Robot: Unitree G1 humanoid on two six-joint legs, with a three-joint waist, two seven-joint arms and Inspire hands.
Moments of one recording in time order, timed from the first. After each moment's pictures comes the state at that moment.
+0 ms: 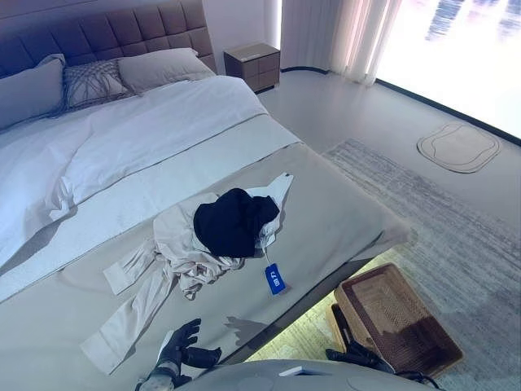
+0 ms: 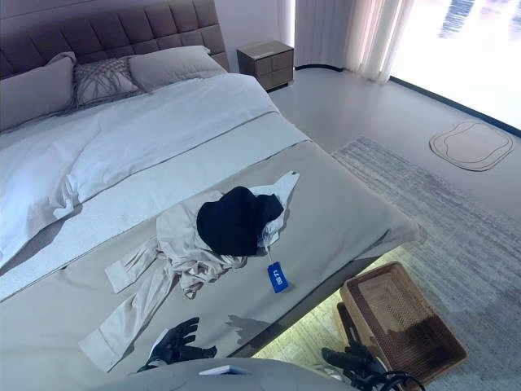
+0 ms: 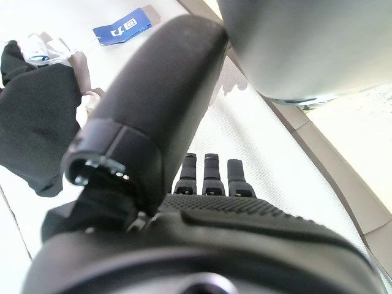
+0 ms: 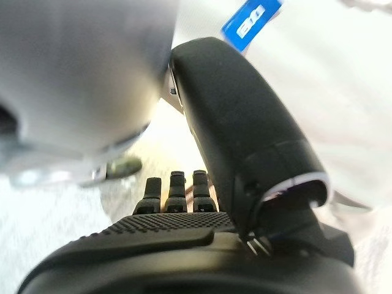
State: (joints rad) left arm 0.11 0.20 -0.19 1.21 -0.16 -0.35 0.03; right arm 0.07 -0.21 0.06 1.30 0.36 -0.18 0.02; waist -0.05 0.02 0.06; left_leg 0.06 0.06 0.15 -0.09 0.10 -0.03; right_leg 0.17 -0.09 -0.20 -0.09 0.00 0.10
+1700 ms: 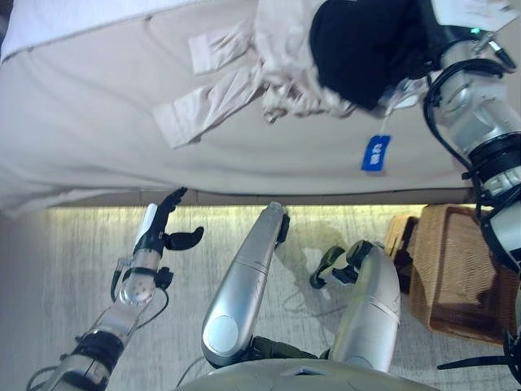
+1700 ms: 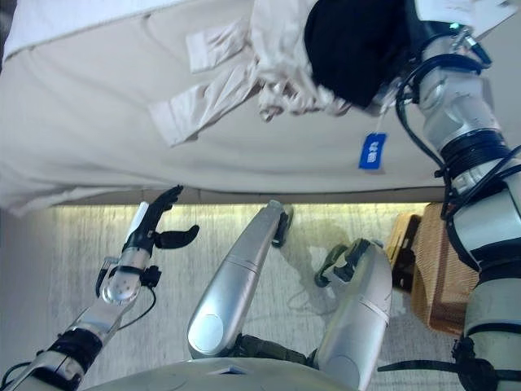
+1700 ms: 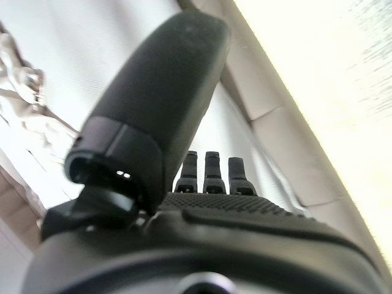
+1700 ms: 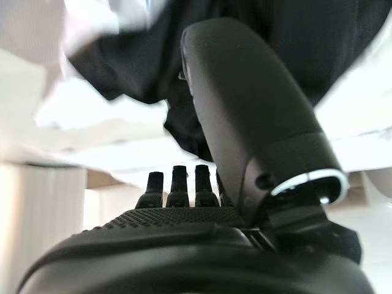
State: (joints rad) left arm -0.05 0.57 -0.31 0.46 -0.12 -0.42 0.30; right arm -1.31 -0.87 0.71 0.88 -0.39 0.17 -0.19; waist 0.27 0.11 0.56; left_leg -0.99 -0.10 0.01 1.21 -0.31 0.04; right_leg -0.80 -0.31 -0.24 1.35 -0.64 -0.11
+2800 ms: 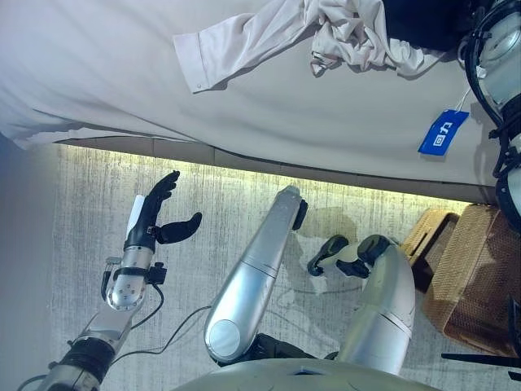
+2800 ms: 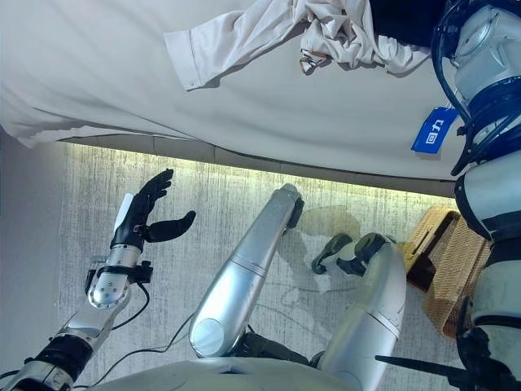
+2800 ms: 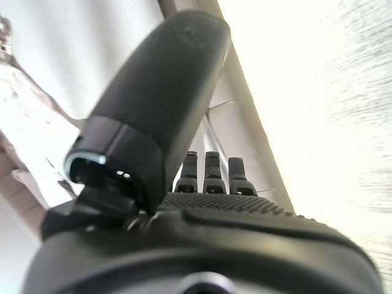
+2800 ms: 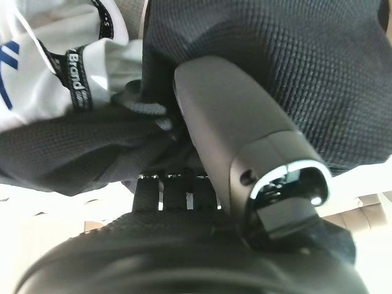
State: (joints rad) left arm 0.03 0.61 -0.28 0.40 -0.19 -0.53 0.29; right arm -1.55 -0.85 0.80 1.13 -0.25 0.15 -0.14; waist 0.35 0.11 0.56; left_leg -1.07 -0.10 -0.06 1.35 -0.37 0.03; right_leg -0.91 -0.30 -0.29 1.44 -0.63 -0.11
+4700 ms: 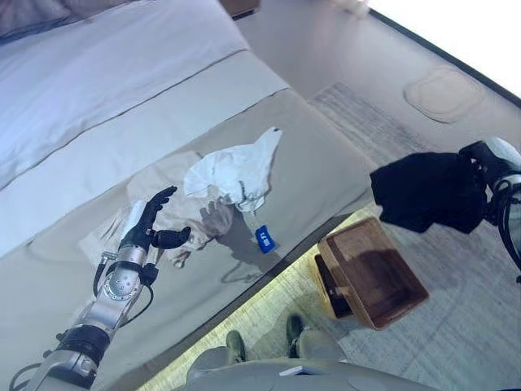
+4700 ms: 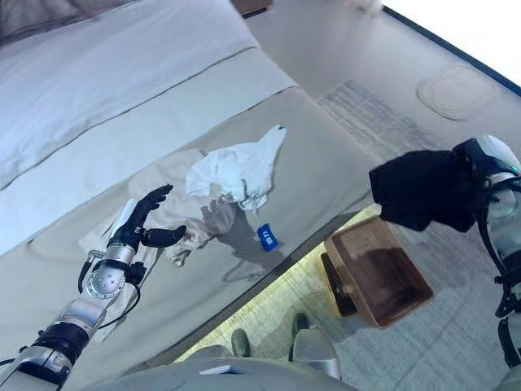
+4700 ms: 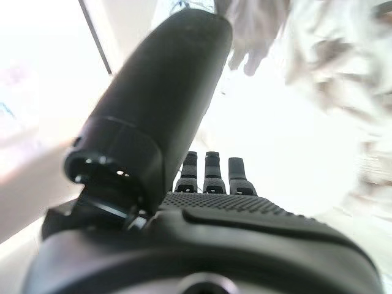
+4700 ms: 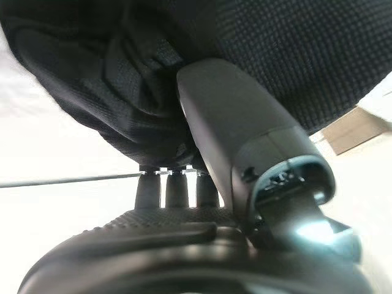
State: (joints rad) left arm -0.08 0.59 -0.23 0.61 -0.04 -0.37 0.21; right arm -0.40 -1.05 0.16 0.71 -0.16 0.02 0.01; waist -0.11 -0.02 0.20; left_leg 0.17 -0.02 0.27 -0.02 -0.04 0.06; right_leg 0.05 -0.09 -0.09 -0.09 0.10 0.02
